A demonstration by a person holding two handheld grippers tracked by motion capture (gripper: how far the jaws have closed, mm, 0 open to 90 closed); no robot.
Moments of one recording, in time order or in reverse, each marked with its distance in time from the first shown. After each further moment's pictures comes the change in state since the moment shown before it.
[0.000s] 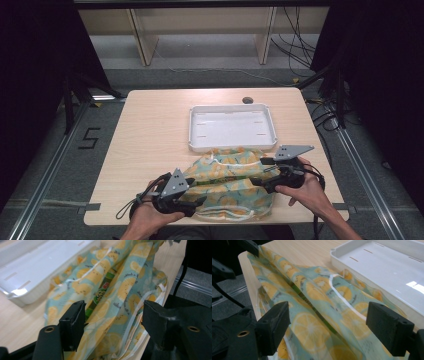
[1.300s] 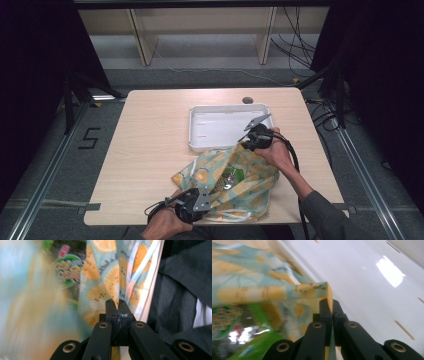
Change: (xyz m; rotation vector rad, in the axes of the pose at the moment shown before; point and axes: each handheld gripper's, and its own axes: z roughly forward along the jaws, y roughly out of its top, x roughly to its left) left arm -0.020 -0.024 0.054 0.279 -0.111 0.290; right arm -0.075 0.053 0.093 0.291 -0.179 -0.027
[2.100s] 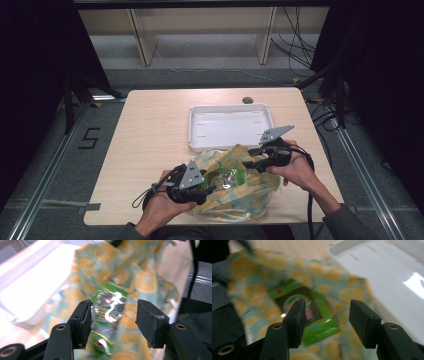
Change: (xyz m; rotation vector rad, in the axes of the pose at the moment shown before) left arm 0.032 0.033 -0.054 -0.264 0.201 -0.197; right arm 0.040 -0.031 -0.070 -0.160 0.200 -0.059
